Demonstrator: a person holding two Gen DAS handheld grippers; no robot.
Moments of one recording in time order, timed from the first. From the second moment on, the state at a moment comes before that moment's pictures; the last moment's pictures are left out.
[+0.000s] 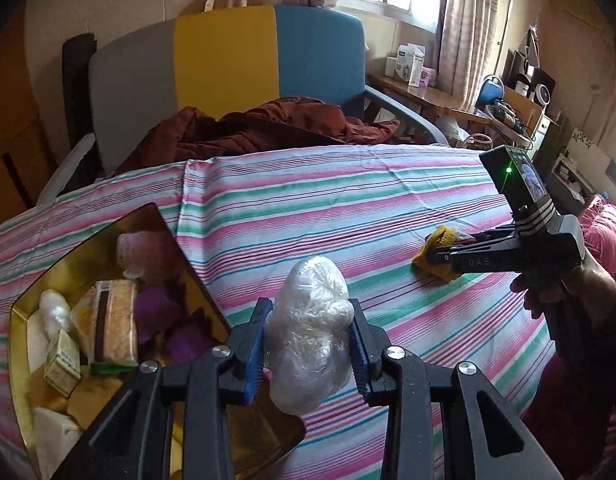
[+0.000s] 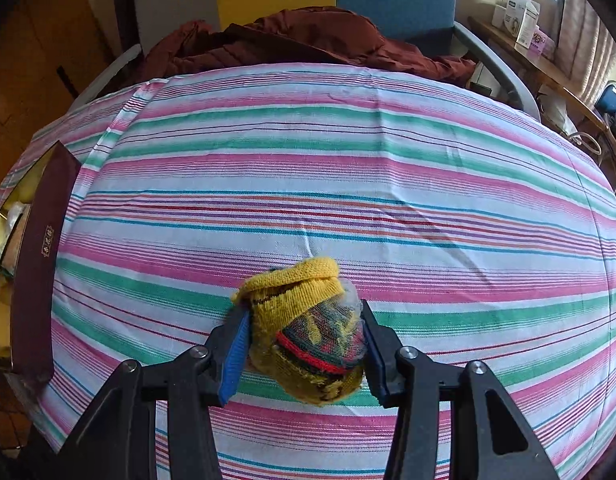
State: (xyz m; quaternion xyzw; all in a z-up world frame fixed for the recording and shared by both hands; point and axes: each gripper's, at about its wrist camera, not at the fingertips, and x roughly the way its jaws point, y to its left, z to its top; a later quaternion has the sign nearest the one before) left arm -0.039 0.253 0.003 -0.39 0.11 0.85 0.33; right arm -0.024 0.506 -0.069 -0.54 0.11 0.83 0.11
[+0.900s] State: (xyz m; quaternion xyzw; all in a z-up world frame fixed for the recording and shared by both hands) left arm -0.064 0.030 0.022 -0.38 -0.04 0.91 0.18; right arm -0.042 0.261 0.014 -0.44 0.09 0.89 -0.10
